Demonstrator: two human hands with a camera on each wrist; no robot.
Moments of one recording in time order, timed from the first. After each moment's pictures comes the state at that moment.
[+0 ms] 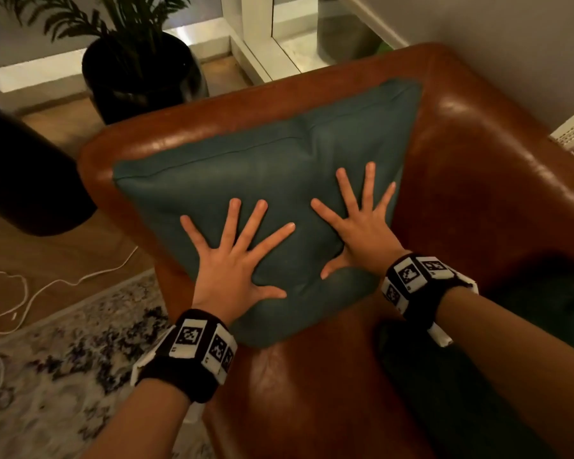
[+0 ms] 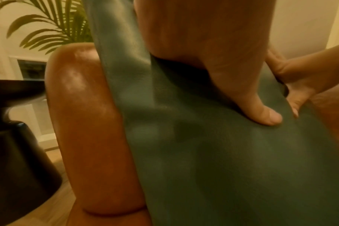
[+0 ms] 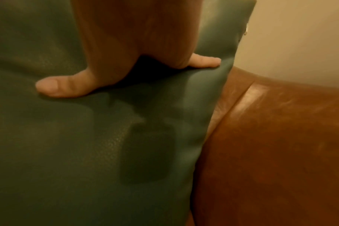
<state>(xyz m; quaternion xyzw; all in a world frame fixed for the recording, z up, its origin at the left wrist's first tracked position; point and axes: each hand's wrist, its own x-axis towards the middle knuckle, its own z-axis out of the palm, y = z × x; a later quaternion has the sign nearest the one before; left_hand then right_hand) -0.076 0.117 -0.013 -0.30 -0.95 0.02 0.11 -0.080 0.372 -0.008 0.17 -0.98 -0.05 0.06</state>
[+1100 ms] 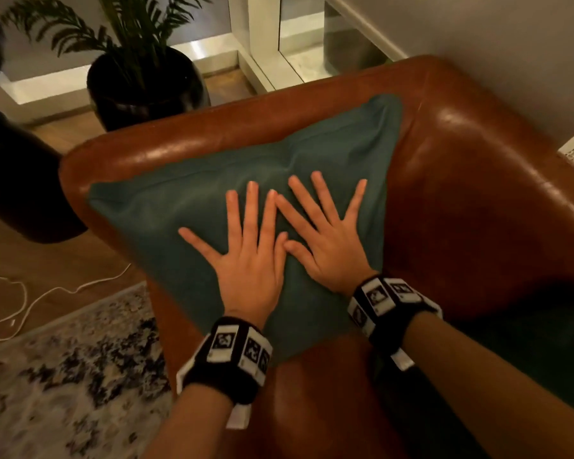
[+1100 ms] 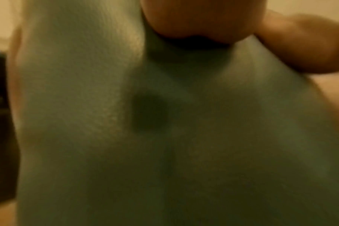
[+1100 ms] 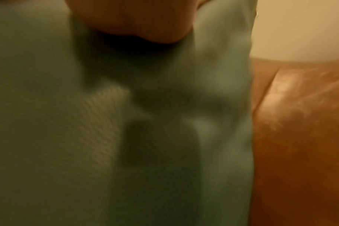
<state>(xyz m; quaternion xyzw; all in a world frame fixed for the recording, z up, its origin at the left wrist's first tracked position) -0.078 0.194 -0.006 -0.12 -0.96 -0.09 0.23 -0.088 0.338 0.002 0.20 -0.96 0.05 0.20</state>
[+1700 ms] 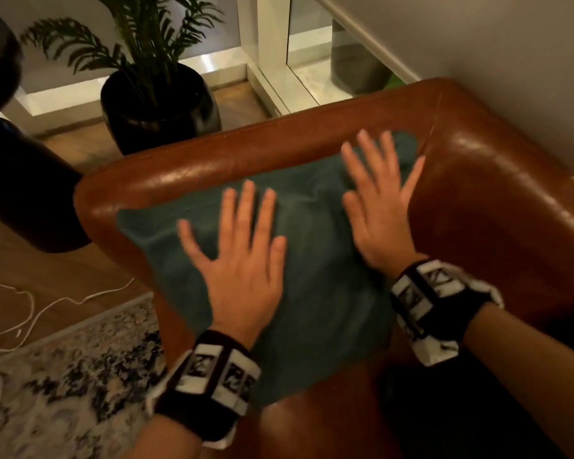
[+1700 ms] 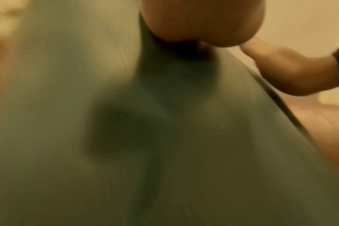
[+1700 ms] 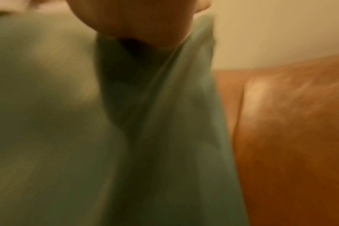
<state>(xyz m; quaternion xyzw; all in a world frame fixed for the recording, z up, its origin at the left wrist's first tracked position) -0.097 0.176 0.038 -0.11 -0.96 -0.12 0.21 -0.131 0.373 0.049 0.11 -0.94 0.17 0.28</state>
